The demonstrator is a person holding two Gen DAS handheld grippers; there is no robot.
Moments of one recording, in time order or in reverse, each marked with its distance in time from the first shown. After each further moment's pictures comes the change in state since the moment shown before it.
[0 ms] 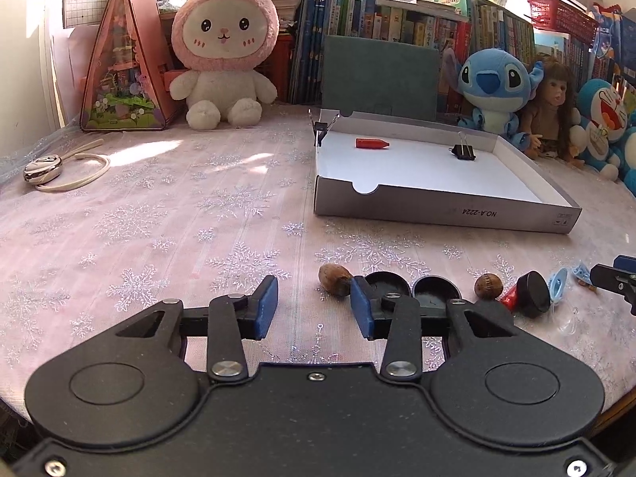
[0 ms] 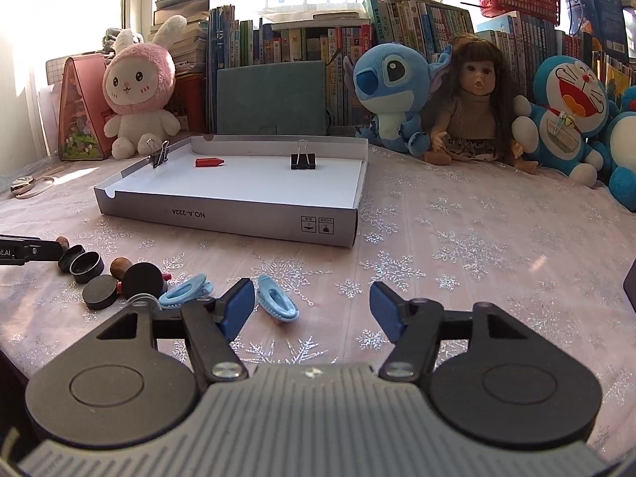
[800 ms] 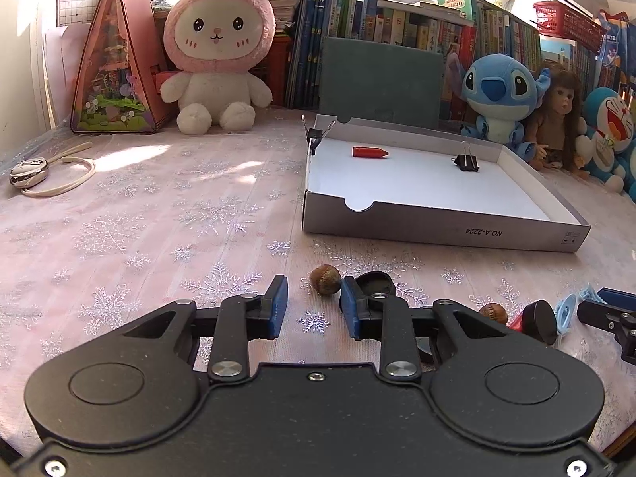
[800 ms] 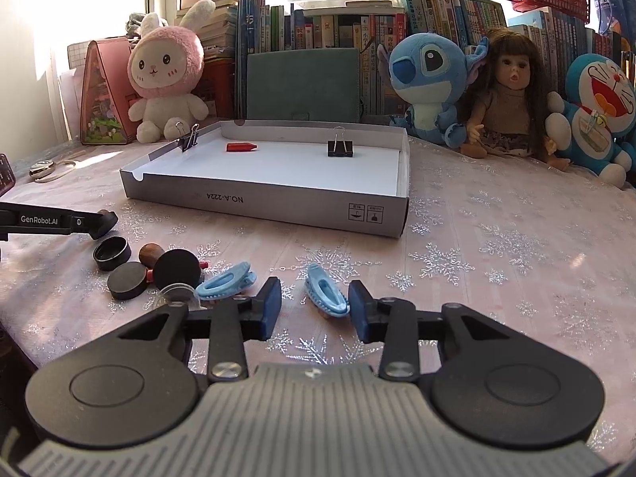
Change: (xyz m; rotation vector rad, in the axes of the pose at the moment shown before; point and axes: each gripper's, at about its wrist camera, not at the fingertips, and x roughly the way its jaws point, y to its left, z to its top) left arm 0.023 -0.006 0.010 -0.026 -0.010 -0.014; right arm 0.011 0.022 -0.003 -0.035 0.027 0.060
